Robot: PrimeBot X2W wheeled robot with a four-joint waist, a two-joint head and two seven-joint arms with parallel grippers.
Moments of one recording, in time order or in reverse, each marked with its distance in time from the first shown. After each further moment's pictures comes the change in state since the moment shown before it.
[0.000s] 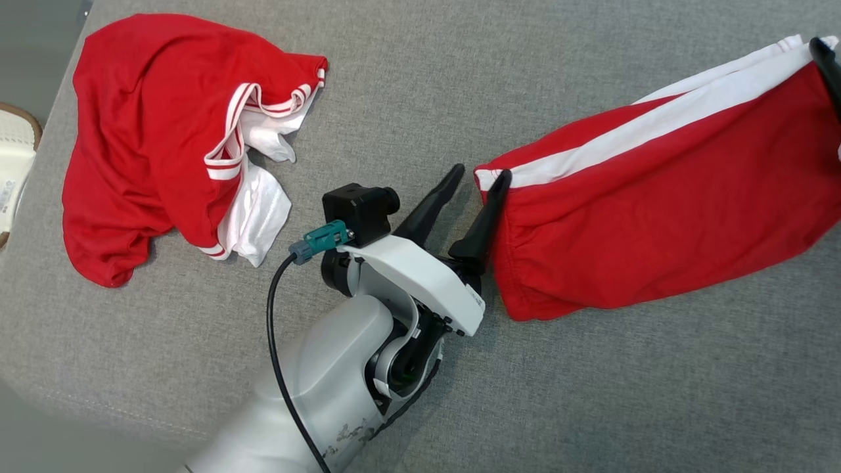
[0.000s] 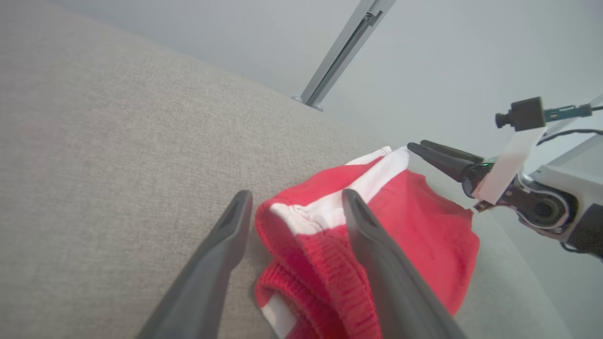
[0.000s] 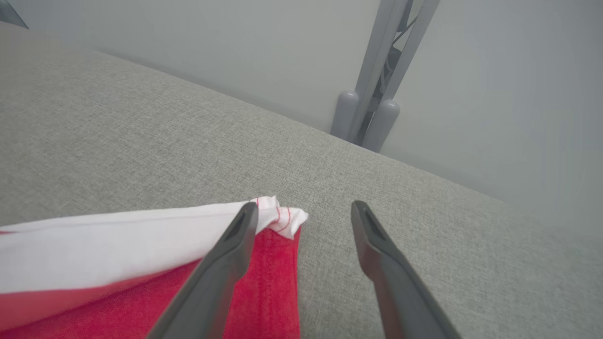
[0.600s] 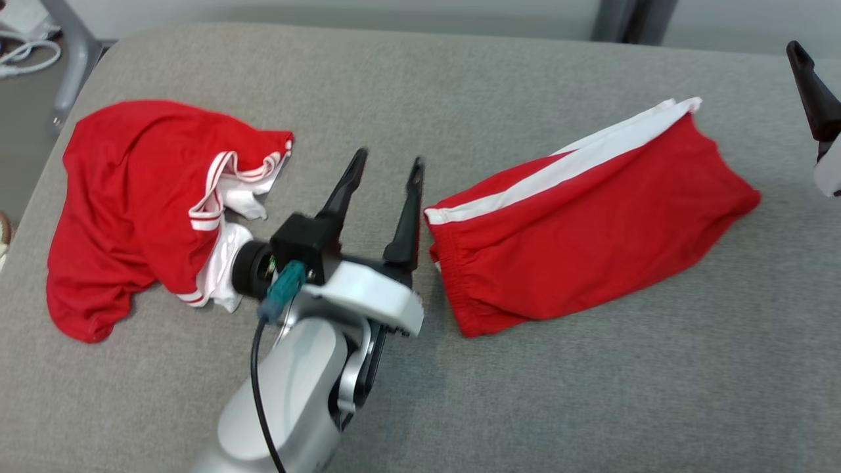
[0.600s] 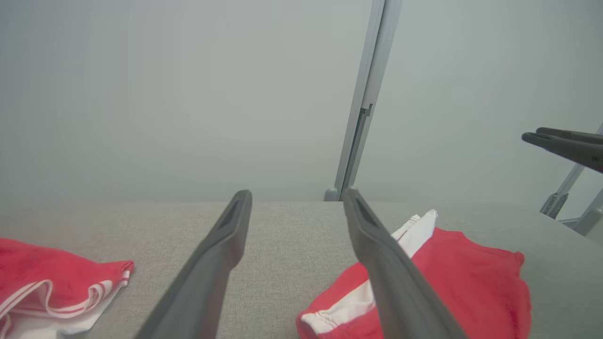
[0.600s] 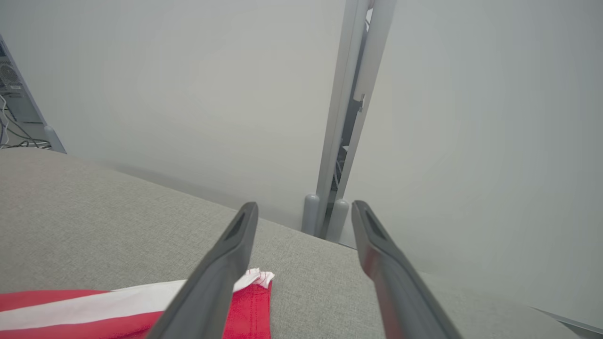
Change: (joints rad) left arm 0.159 0.001 0.295 -0.079 0.587 0.131 0.000; right arm 0.186 -0.002 -0.309 -0.158 -0.158 0.000 -0.126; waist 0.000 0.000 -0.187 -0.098
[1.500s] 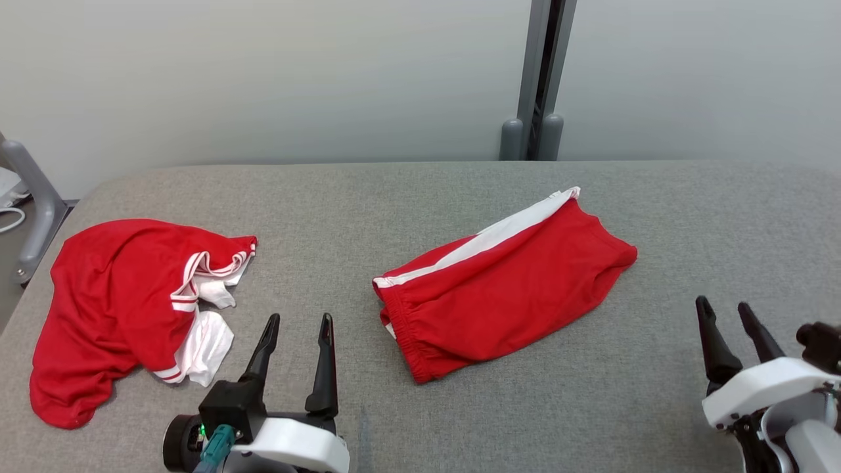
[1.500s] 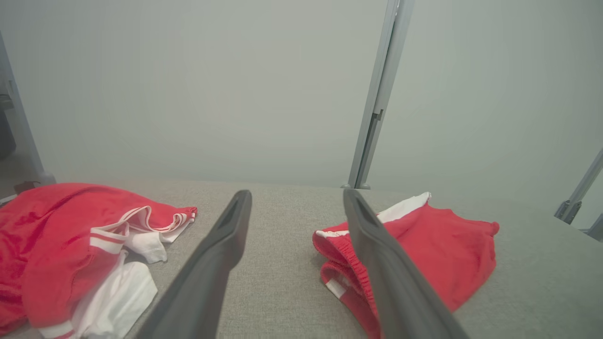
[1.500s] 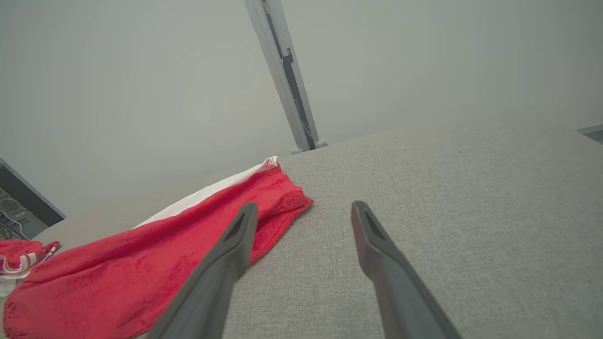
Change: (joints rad) left arm 0.503 0.000 0.298 -0.145 0.207 -0.050 0.000; right arm 0.787 0.362 -0.749 -0.213 -0.288 0.000 0.000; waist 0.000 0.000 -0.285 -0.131
